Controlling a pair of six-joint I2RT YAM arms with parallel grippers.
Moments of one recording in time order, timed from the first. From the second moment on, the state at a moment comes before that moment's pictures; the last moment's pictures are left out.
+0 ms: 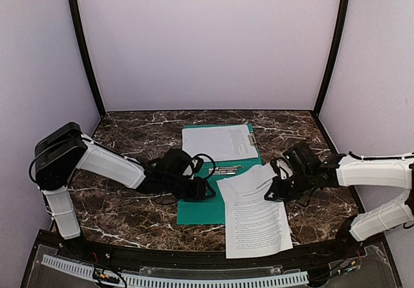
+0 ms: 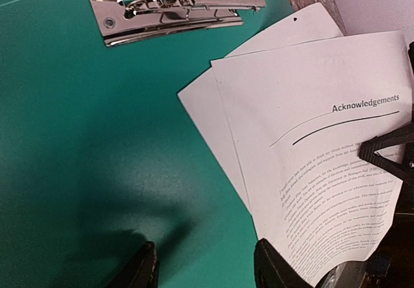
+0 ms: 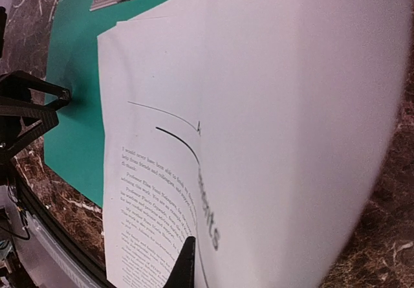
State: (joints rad) left arm -0.92 1.86 0.92 0.16 0.25 -0.80; right arm 0.70 1.27 0.60 -0.38 -0.25 0.64
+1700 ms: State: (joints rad) left arm -0.85 2.08 0.85 1.18 0.72 -1.03; right arm 0.70 0.97 0.74 -0.20 -0.41 0.65
